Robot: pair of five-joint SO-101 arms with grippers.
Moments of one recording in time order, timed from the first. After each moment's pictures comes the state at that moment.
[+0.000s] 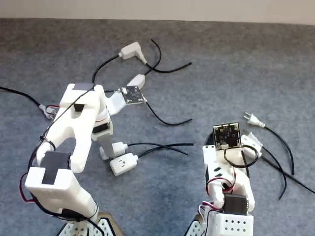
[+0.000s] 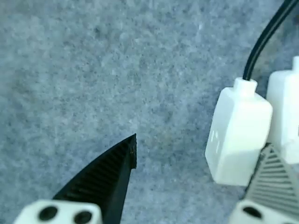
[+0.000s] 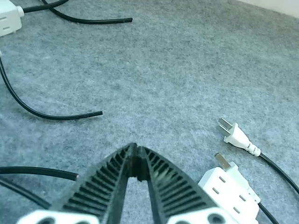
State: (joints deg) left arm -3.6 9.7 19.2 67.9 -62.5; right arm 2.3 -103.6 95.3 44.9 16.7
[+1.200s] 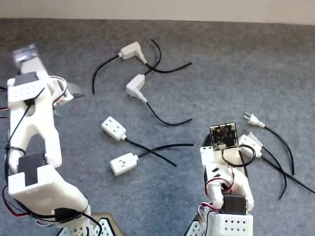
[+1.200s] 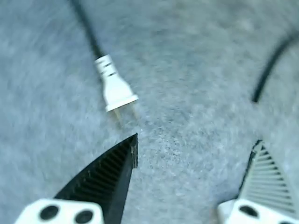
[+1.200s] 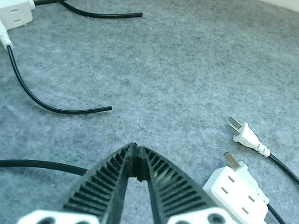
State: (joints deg) left arm -25.5 9.8 4.9 66.3 15.3; right arm 0.4 -103.6 95.3 46.2 16.8
